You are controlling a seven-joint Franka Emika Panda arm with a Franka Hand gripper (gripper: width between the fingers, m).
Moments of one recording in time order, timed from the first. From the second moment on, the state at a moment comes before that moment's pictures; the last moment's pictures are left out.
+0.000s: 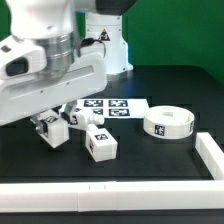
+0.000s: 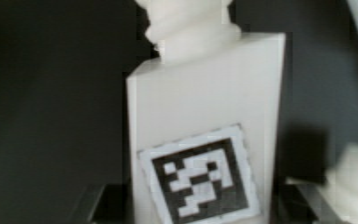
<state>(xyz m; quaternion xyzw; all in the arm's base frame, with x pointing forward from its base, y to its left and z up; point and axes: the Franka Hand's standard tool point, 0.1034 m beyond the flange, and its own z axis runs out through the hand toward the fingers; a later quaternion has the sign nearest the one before) 0.509 -0.115 0.035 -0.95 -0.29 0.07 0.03</state>
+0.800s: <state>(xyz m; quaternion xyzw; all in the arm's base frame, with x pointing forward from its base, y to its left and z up) 0.515 -0.097 0.056 -0.96 -0.28 0.07 0.02</state>
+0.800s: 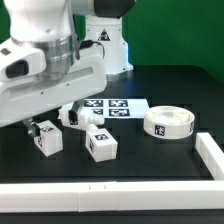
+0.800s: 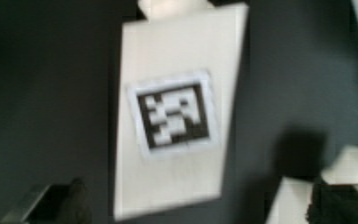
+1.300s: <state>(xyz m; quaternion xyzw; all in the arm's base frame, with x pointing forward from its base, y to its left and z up) 0.513 -0.014 0.080 -0.97 -0.21 0.08 0.02</state>
